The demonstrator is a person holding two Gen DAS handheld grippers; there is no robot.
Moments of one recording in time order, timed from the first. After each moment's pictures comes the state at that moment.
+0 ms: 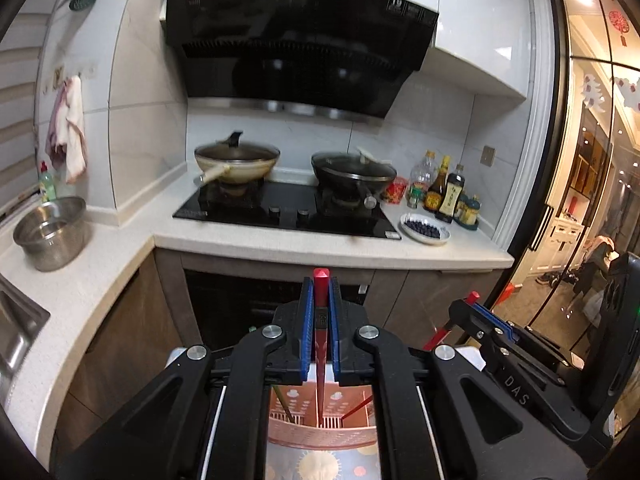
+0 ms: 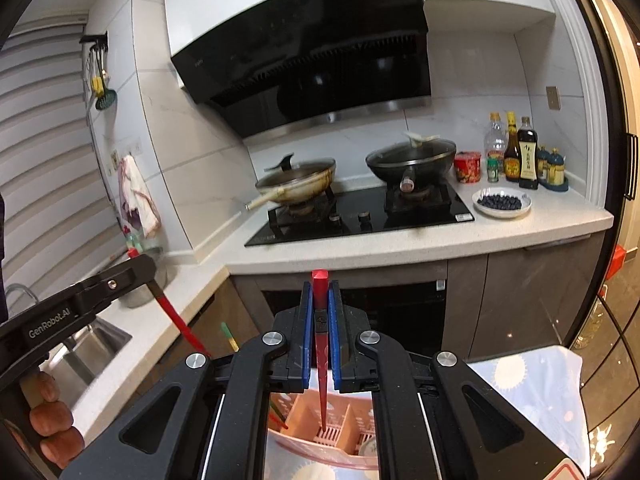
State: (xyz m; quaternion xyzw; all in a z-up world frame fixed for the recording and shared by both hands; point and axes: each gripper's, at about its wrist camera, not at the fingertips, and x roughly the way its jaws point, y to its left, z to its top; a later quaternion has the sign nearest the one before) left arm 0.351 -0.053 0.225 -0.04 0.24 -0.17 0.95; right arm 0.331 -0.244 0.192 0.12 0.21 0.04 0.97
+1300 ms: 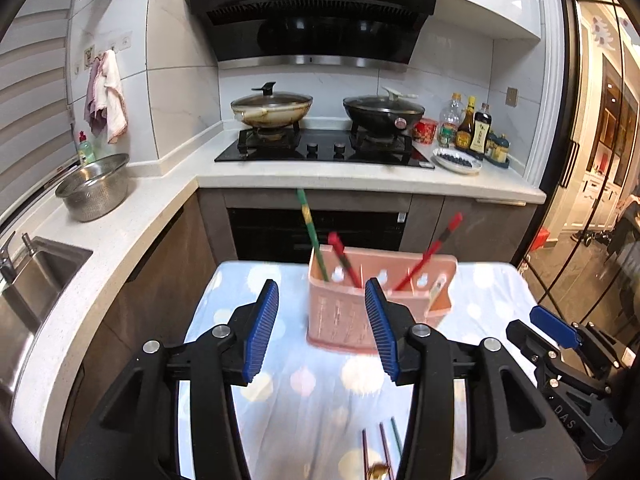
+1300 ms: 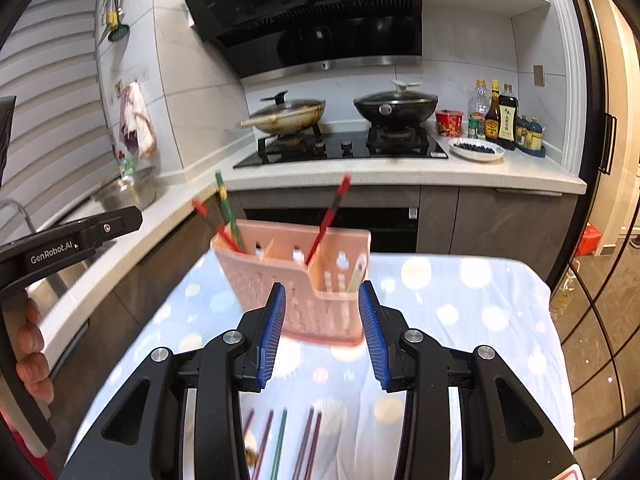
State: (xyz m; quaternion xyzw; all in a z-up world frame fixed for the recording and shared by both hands) left arm 0.259 -0.031 0.139 0.02 0.30 -0.11 0.95; right arm 0.207 -0.227 0.096 0.06 0.28 0.02 0.96
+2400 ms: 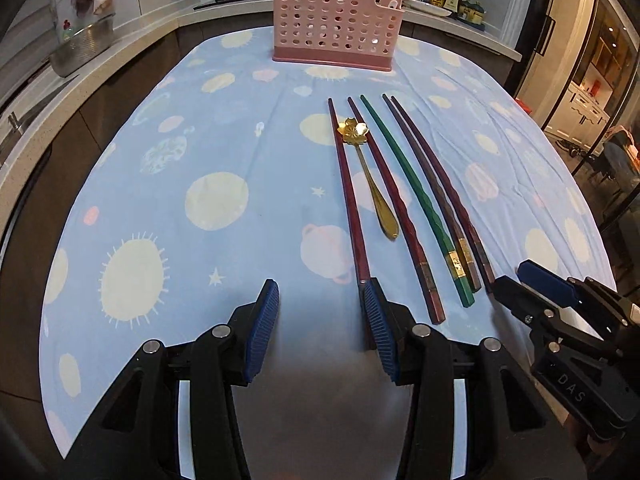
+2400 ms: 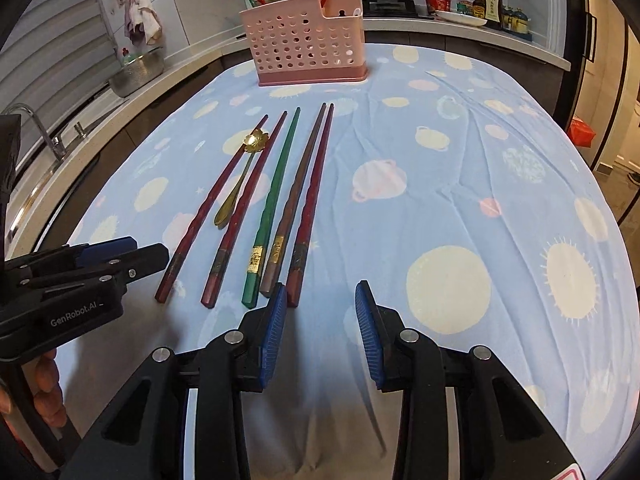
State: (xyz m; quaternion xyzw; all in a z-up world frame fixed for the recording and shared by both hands) left arm 0.059 -0.019 -0.053 0.05 0.47 -0.14 0.87; right arm 0.011 -0.185 -0.067 0.07 0.44 0.02 0.90
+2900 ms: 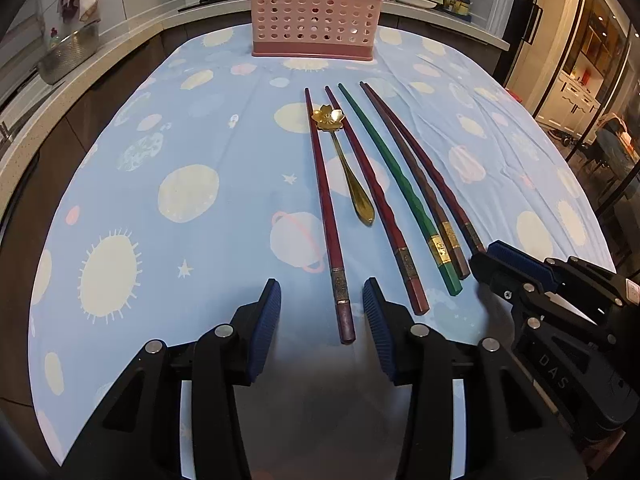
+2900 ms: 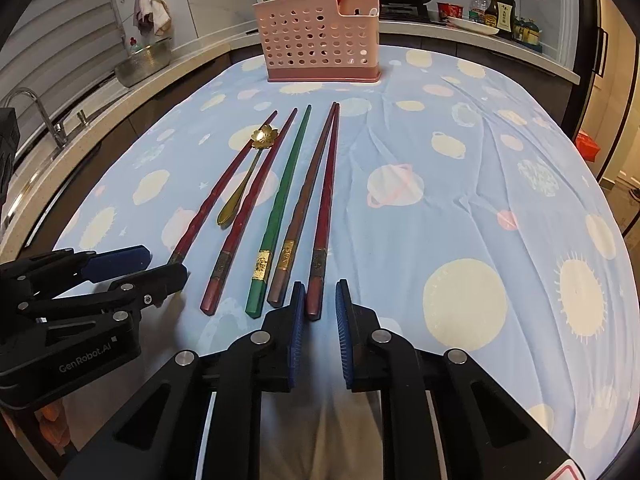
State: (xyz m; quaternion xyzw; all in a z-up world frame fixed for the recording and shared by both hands) left arm 0.055 -0.032 -0.062 0.06 0.47 -0.16 0.86; right arm 0.021 -0.178 -0.072 0.06 0.44 0.03 0.90
